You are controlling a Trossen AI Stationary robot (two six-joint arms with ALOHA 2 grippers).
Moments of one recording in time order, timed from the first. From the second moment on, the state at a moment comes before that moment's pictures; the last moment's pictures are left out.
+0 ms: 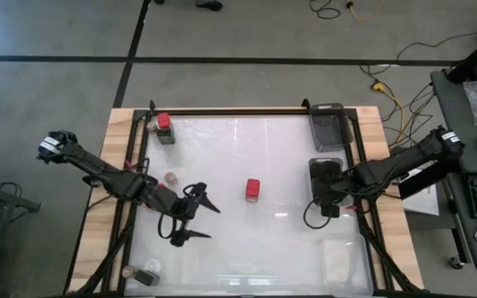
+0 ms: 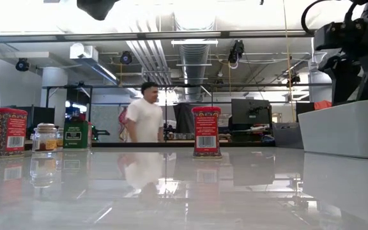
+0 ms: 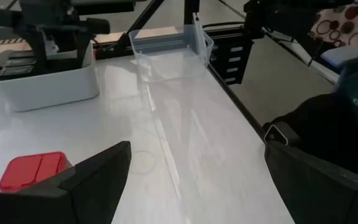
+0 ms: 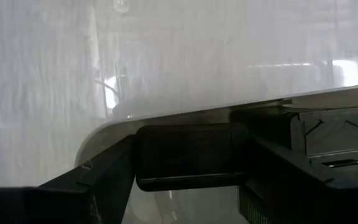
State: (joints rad) left arm -0.45 1.18 0.78 0.02 -0.10 -0.09; right arm 0.33 1.04 0.68 -0.92 0.24 0.39
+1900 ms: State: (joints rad) left arm 0.24 1.11 0.95 -1.10 -0.65 -1.01; right arm 0.42 1.34 1.29 -1.11 0.36 0.35
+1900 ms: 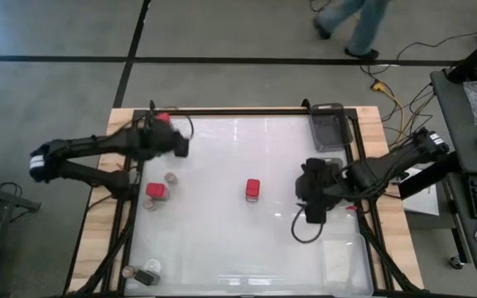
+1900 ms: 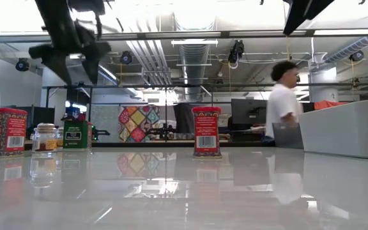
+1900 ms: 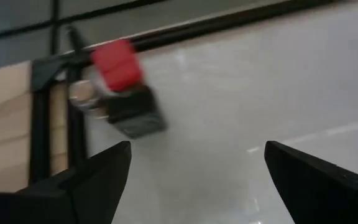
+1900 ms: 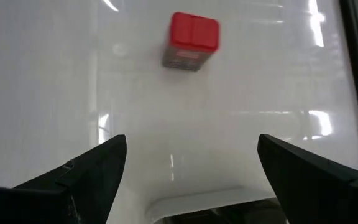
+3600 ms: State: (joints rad) left arm 0.94 1.49 0.97 -0.88 -0.18 -0.65; right arm 0.57 1.34 1.29 -1.12 0.37 0.39
